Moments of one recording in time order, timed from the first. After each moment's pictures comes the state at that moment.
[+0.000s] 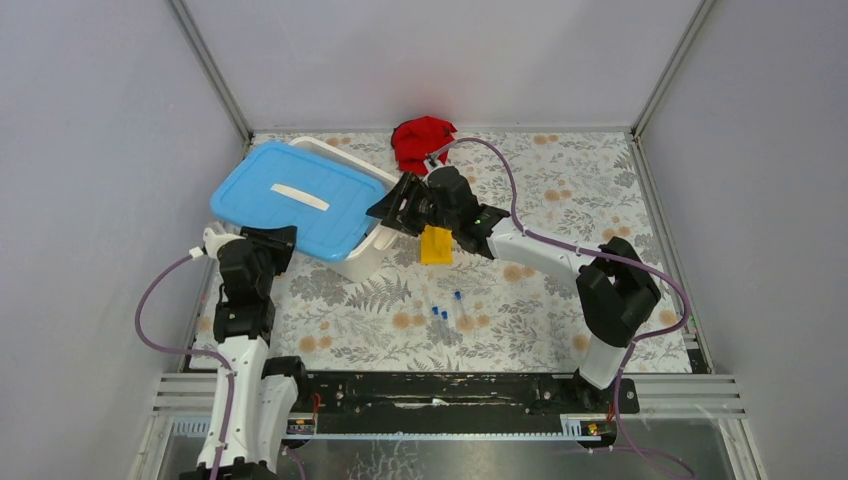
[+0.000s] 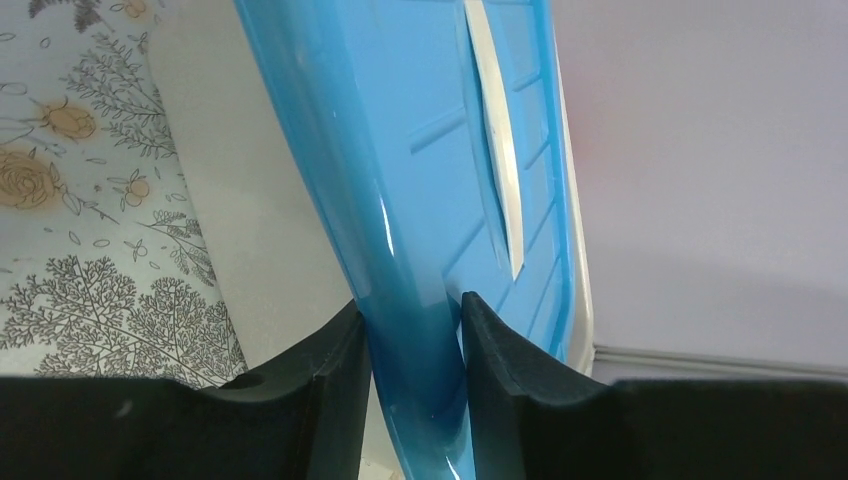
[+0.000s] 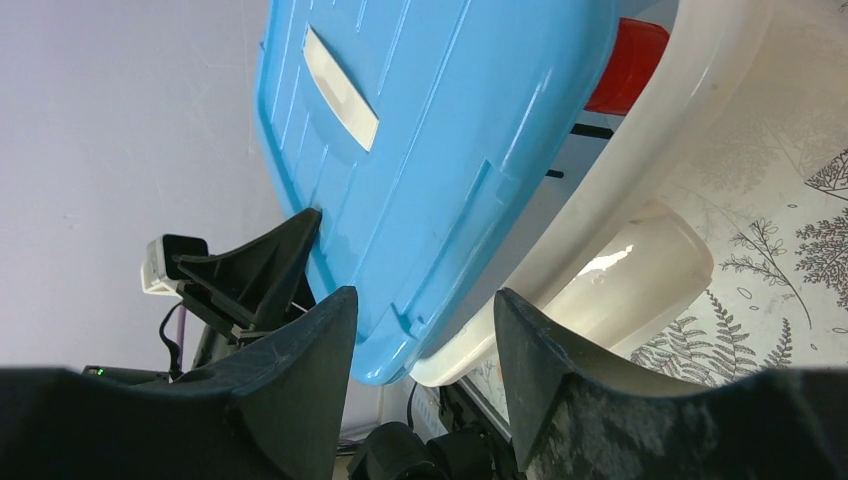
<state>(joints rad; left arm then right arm) 0.14 0.65 0.52 -0.21 0.02 -1.01 0.80 1.77 1.29 0.12 -0.20 1.15</state>
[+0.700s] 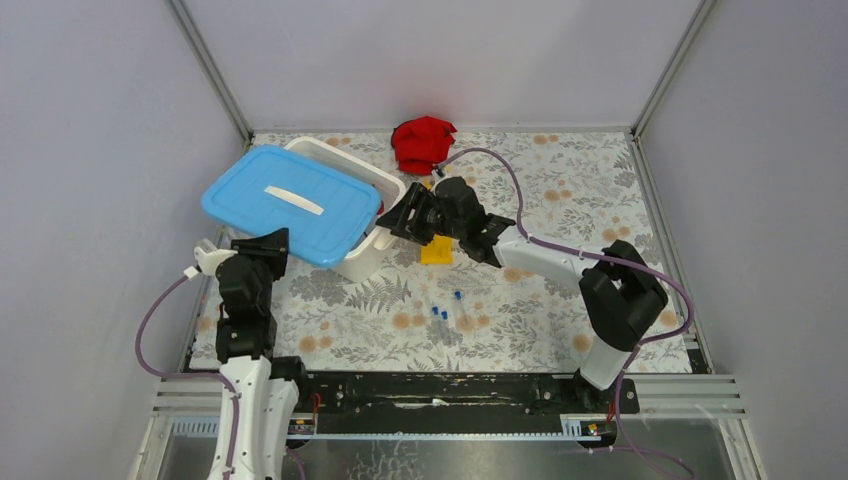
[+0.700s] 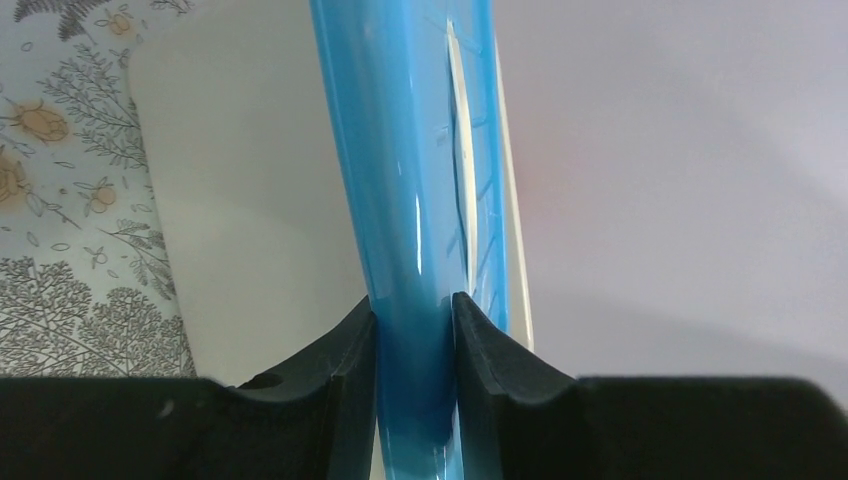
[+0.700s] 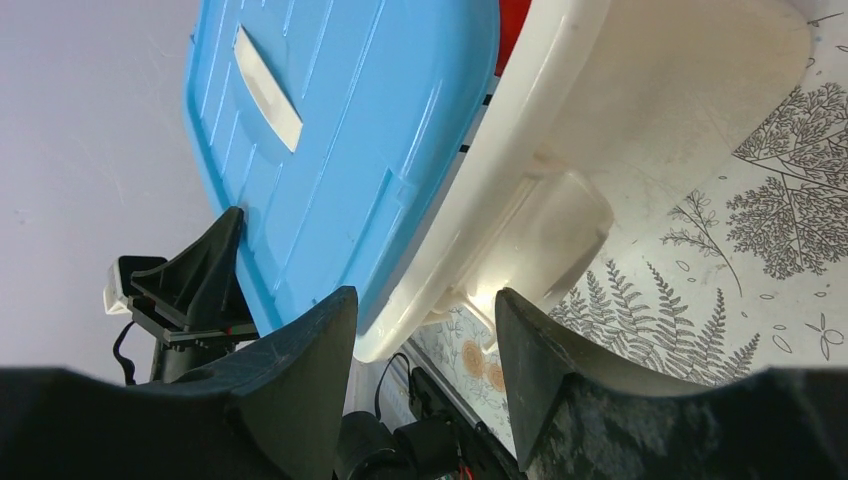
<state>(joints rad) 0.14 0.49 0.44 -0.19 -0.06 -1.15 0.79 1.73 1.18 0.17 -0.20 1.13</state>
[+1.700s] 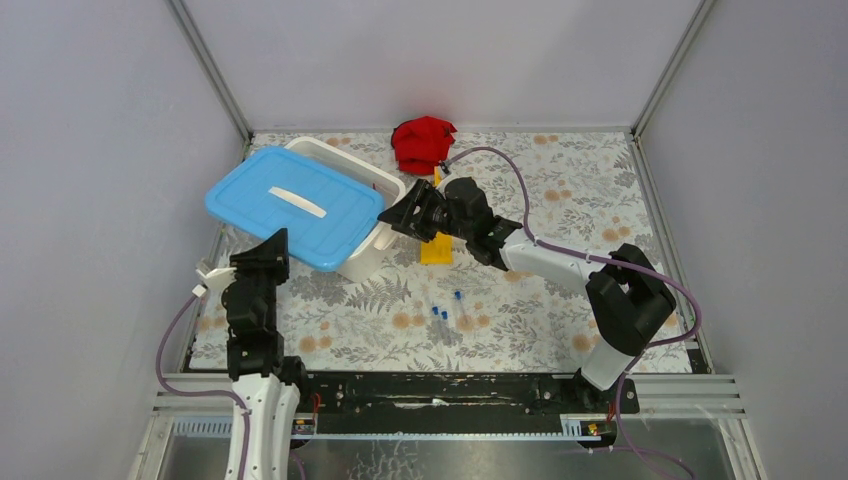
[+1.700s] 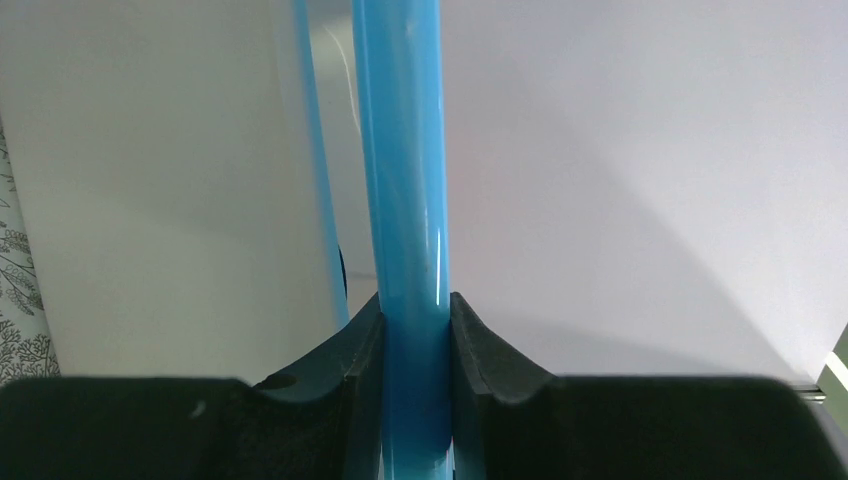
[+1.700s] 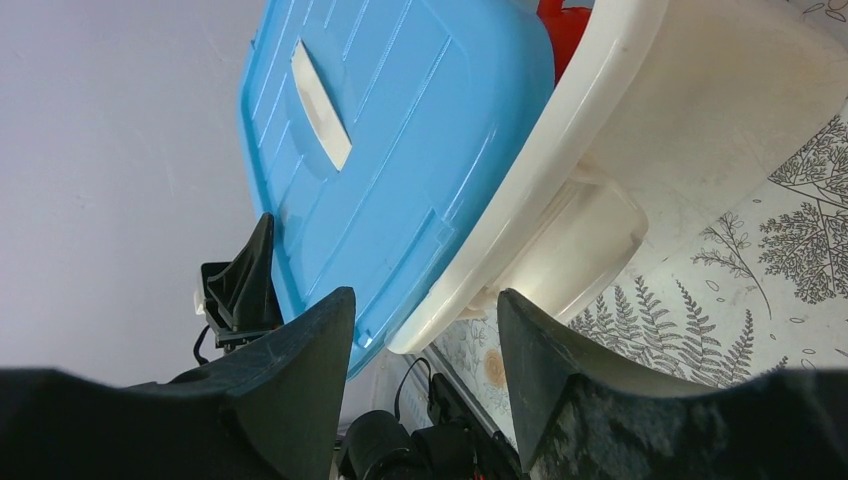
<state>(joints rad) 0.14 0.32 0.25 0.05 -0.05 -1.35 0.78 1.69 1.11 0.28 -0.23 1.14</state>
